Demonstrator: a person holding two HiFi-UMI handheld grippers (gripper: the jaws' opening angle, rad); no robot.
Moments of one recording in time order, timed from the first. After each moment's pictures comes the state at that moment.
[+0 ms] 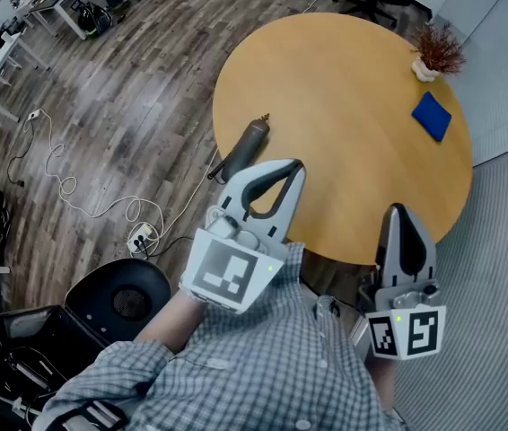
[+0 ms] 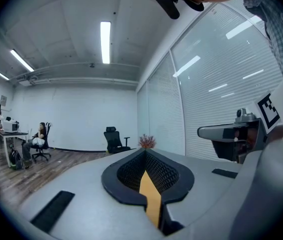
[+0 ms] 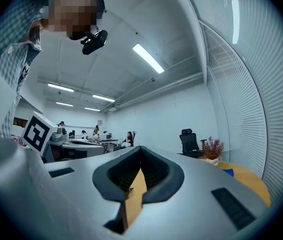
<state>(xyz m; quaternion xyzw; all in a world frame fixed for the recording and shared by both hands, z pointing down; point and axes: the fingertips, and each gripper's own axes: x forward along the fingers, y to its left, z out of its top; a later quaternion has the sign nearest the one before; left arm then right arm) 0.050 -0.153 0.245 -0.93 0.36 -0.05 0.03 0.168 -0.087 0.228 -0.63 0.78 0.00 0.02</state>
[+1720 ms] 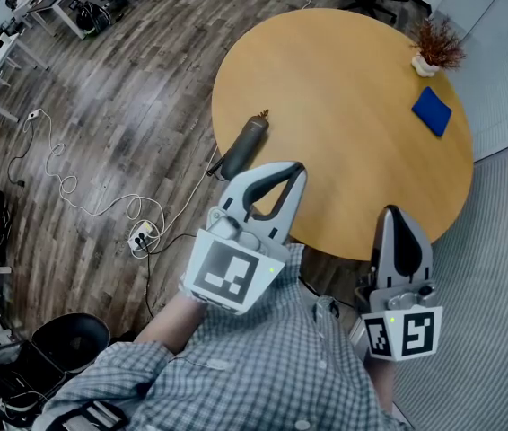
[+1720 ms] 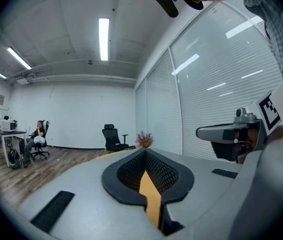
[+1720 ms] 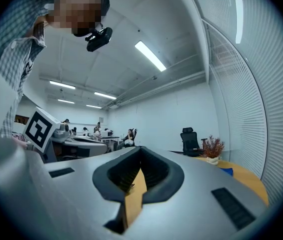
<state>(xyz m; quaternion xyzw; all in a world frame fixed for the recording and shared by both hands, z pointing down) 0.060 -0.149 0.265 -0.94 0.35 -0.07 0.03 0.168 -0.084 0.249 -0.62 0.78 0.00 0.00</state>
